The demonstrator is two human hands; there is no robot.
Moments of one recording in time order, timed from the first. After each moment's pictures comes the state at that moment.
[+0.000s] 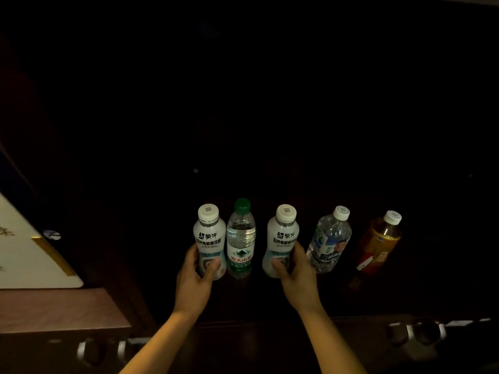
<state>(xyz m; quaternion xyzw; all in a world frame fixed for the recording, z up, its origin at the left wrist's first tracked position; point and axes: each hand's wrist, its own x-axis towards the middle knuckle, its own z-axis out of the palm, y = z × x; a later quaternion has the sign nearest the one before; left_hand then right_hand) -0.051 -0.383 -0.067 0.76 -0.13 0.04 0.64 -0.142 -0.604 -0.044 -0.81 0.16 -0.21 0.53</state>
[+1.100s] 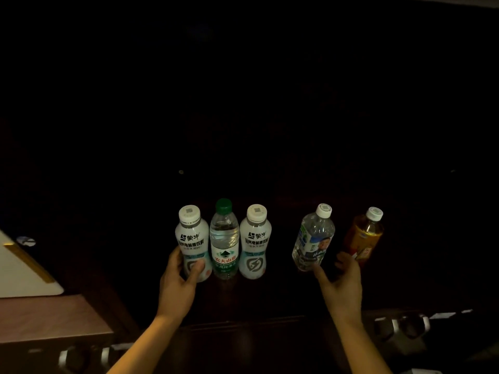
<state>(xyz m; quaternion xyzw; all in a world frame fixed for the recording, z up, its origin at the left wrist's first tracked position) -0.048 -0.385 -0.076 0.78 -0.12 0.06 0.62 -0.202 -0.693 -0.068 -0.77 0.34 -0.32 0.43</state>
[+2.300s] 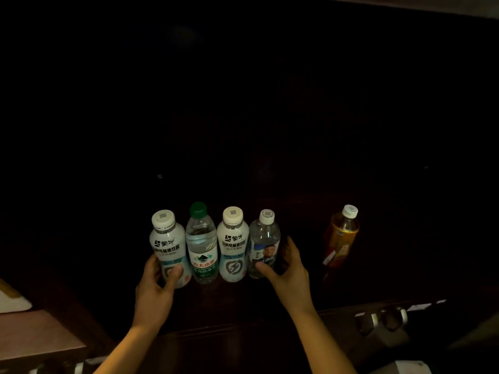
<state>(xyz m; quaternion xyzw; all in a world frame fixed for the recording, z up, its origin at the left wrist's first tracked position) -0.052 -0.387 -0.075 0.79 -0.11 0.07 0.61 -0.170 -0.653 -0.050 -0.77 0.21 -0.24 0.54</state>
